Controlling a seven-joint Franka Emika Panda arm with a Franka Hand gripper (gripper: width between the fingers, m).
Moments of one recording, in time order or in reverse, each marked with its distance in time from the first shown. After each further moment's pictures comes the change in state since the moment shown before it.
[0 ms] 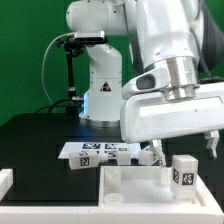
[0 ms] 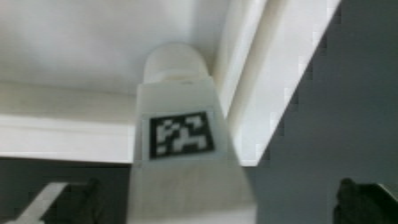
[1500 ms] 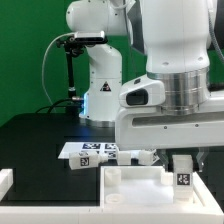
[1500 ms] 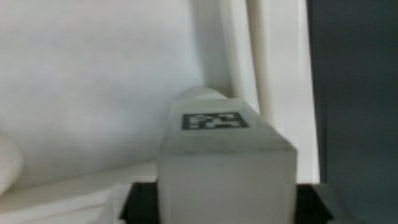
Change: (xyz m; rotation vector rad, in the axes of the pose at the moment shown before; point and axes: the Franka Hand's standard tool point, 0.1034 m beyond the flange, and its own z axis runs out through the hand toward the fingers) arm 0.005 0.013 0.010 -0.030 -0.345 0.417
